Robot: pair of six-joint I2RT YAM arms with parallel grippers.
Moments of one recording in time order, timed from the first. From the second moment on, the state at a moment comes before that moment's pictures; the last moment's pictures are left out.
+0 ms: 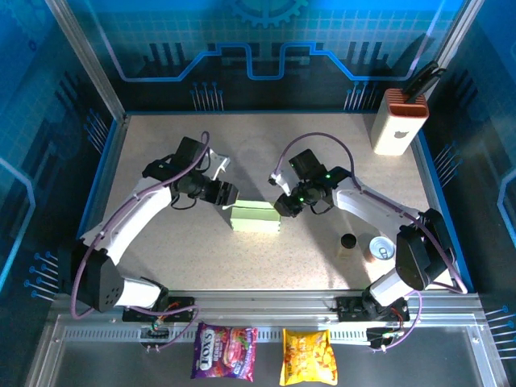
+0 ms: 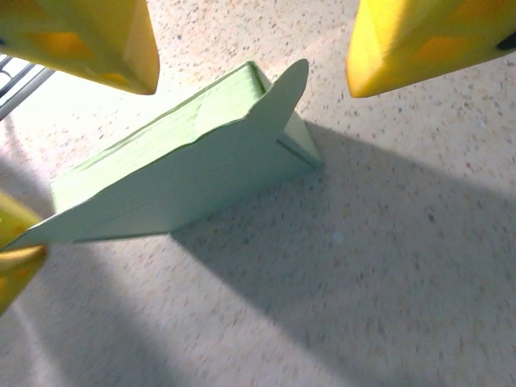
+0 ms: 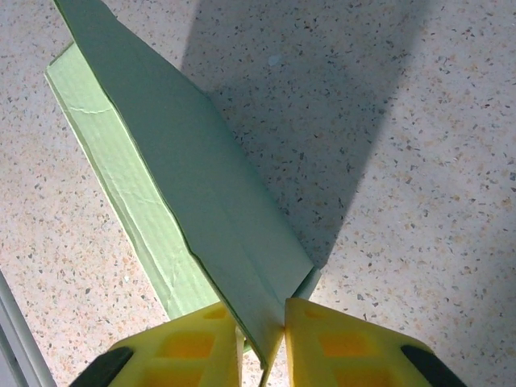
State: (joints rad) left arm -0.35 1.38 1.20 -0.85 0.37 -0.08; right arm 0.59 1.55 1.15 -0.68 -0.34 -0.17
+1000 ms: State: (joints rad) left arm -0.50 1.68 1.32 -0.82 0.62 0.87; right arm 0.55 1.31 1.07 -0.70 -0.23 -0.13
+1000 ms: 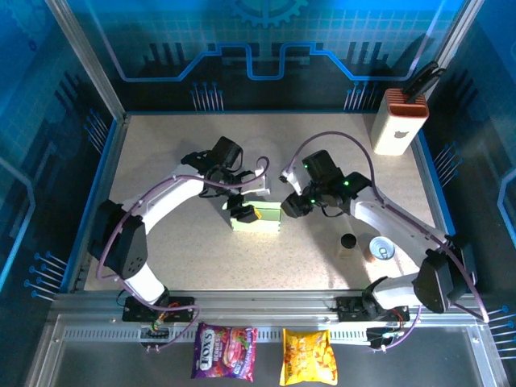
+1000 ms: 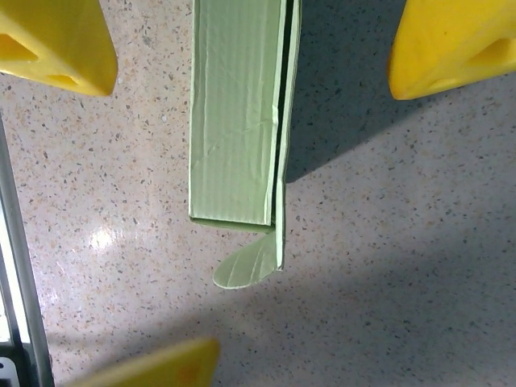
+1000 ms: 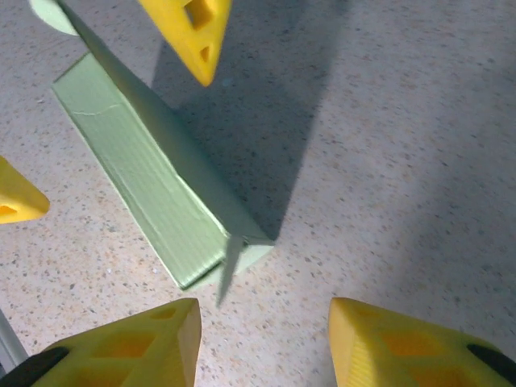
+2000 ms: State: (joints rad) left arm -0.51 1.79 1.35 -0.94 0.58 0.94; right arm 0.50 1.25 1.04 -0.71 -0.21 -0.08
